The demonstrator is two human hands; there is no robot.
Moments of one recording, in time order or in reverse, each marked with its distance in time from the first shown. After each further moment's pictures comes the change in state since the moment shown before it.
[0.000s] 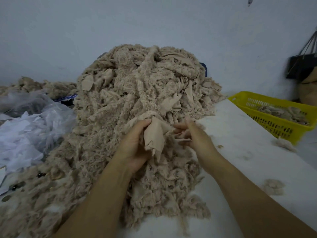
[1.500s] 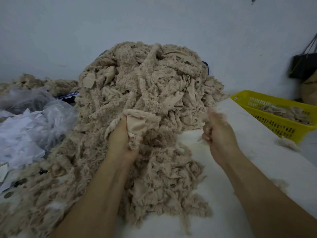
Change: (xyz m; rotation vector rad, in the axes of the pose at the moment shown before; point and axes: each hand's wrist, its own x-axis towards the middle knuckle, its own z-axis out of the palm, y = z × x) left_hand 0.010 0.012 -0.013 -0.147 0.420 0.089; right_hand 0.004 -0.009 -0.026 0.296 0.235 -0.093
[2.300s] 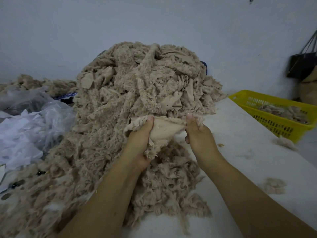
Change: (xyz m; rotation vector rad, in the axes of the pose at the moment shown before) left_hand -0.016 -0.022 0.018 0.329 -0.126 -0.064; right_hand -0.021 0.004 0.030 -0.405 -0.066 -0.007
